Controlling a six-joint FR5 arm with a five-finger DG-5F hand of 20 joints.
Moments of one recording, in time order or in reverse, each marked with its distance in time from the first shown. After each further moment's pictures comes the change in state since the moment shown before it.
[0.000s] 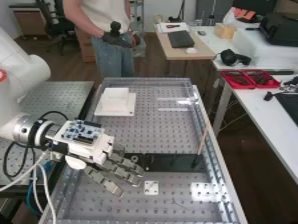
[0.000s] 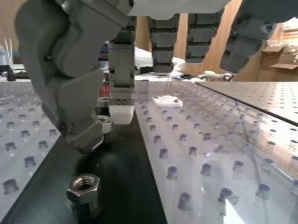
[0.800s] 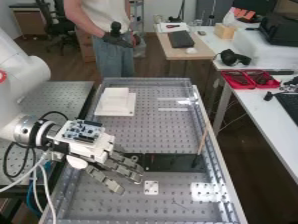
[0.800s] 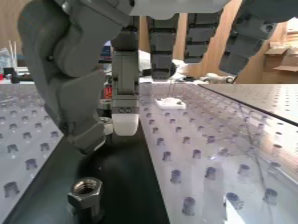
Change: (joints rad) arm -0.002 -0.006 -0.001 0.019 -0.016 0.001
